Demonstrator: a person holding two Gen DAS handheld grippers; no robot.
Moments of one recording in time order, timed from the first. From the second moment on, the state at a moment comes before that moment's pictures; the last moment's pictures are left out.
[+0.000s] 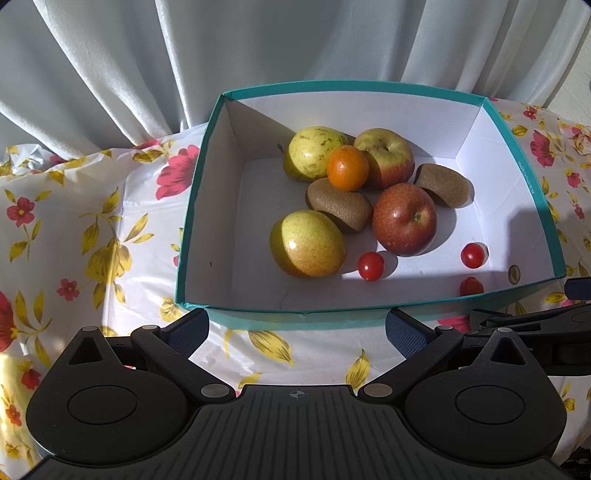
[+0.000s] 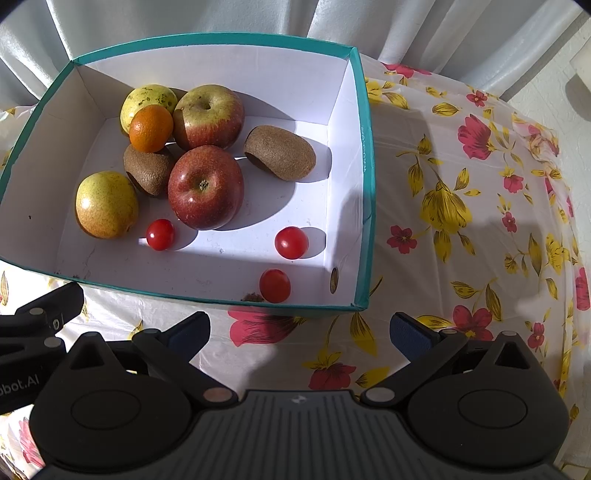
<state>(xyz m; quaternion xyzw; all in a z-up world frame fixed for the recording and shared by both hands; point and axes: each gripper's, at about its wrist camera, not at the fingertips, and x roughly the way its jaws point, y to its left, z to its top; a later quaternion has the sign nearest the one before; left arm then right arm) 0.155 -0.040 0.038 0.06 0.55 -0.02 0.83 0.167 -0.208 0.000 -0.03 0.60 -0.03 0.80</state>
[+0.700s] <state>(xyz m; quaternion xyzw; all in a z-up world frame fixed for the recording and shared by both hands) 0.155 -0.040 0.038 0.06 0.55 -0.02 0.83 0.167 -0.210 -0.002 -0.02 0.60 -0.03 0.80</state>
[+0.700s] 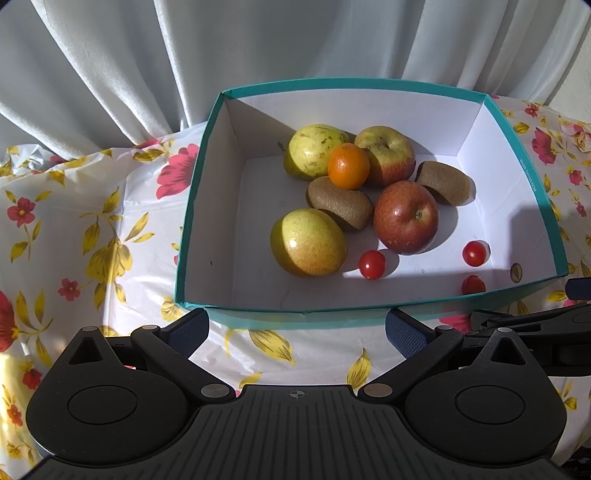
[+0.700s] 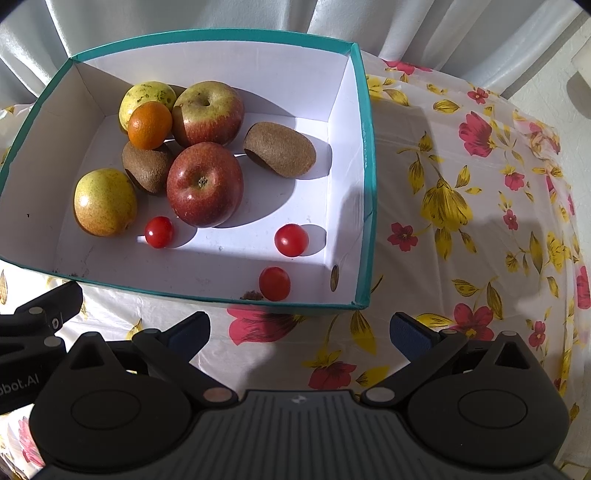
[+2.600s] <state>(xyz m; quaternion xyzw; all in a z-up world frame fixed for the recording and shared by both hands) 0.150 -0.043 0.042 0.07 0.54 -0.01 0.84 0.163 -0.209 0.000 -0.02 0.60 -0.03 0.80</state>
